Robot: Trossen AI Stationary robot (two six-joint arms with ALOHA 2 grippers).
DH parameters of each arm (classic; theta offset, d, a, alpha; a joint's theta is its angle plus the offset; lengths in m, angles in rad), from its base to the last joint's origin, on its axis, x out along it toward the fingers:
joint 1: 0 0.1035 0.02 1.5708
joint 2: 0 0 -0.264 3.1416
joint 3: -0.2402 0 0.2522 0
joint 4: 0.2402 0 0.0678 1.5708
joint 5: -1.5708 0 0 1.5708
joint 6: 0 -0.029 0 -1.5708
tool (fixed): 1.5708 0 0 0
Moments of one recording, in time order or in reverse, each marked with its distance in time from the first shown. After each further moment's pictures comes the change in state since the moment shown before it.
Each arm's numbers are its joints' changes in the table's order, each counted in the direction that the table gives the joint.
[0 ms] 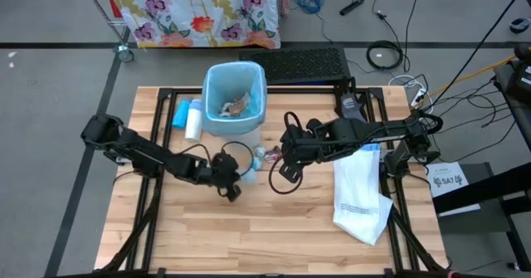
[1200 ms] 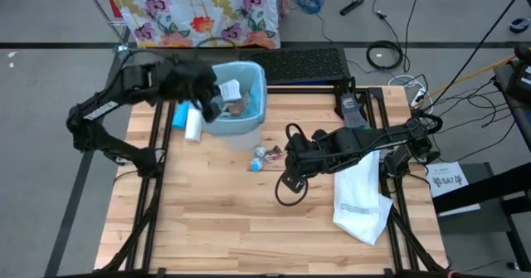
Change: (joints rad) left arm 0.604 0.121 -1.136 1.120 -0.123 -0.698; right arm 0.073 0.000 0.000 0.049 0.024 -0.183
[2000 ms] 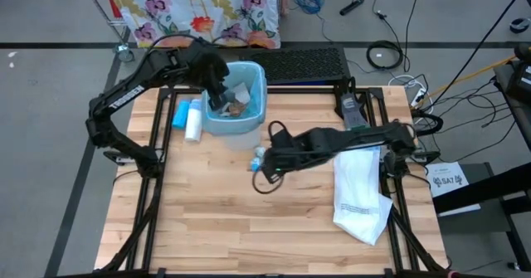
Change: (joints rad) left arm 0.199 -0.142 0.002 0.091 -0.121 -0.230; right arm -0.103 -0.149 0.000 -0.099 0.055 -0.183
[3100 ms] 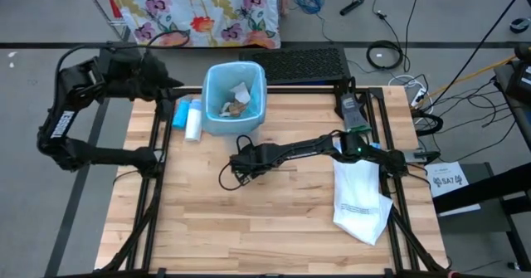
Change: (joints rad) left arm 0.070 0.393 0.000 0.121 -0.184 0.067; right arm -0.125 -0.496 -0.002 -0.388 0.086 0.129
